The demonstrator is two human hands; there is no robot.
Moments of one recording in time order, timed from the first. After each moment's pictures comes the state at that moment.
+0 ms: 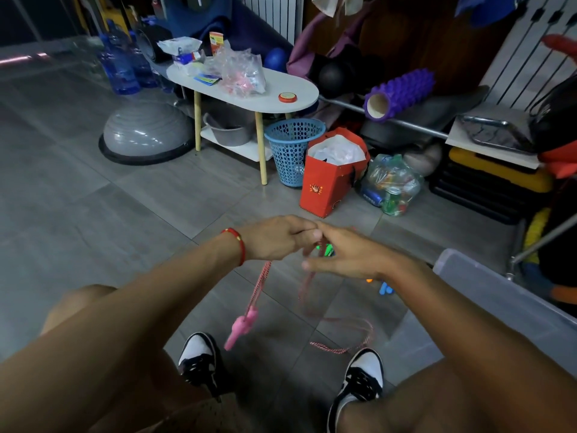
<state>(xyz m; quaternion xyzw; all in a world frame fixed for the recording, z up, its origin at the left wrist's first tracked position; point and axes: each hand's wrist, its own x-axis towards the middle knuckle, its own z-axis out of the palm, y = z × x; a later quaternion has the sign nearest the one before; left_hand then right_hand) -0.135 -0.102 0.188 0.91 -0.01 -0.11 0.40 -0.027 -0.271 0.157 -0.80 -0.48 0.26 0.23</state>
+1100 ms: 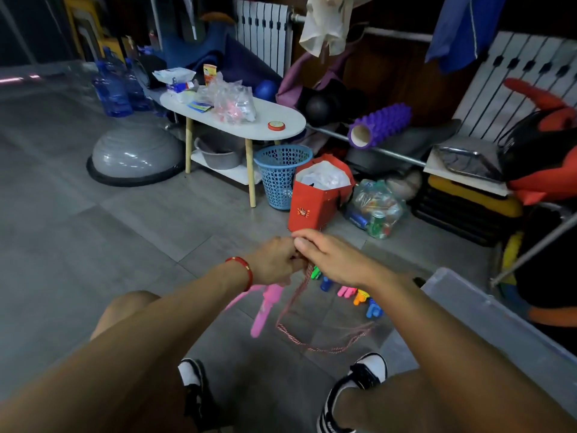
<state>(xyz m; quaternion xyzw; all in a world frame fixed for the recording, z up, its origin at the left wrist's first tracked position) -0.114 -0.120 0.178 0.95 0.03 -0.04 0.32 -0.031 -0.266 0.188 -0.82 -0.46 0.20 0.27</state>
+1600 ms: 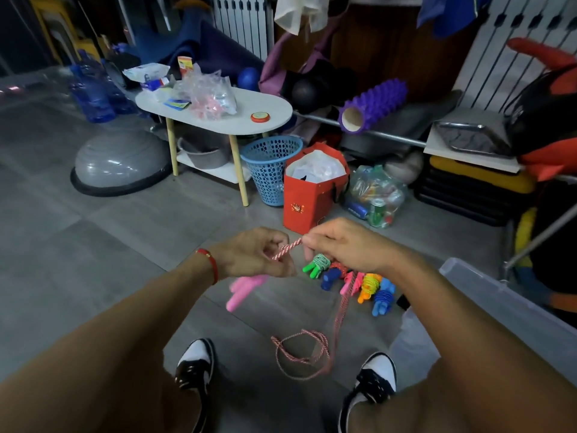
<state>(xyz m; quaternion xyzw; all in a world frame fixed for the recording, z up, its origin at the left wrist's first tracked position) -0.070 -0.077 0.173 0.88 0.01 -0.13 0.45 0.035 -0.279 0.196 -0.79 -0.47 0.23 0.32</state>
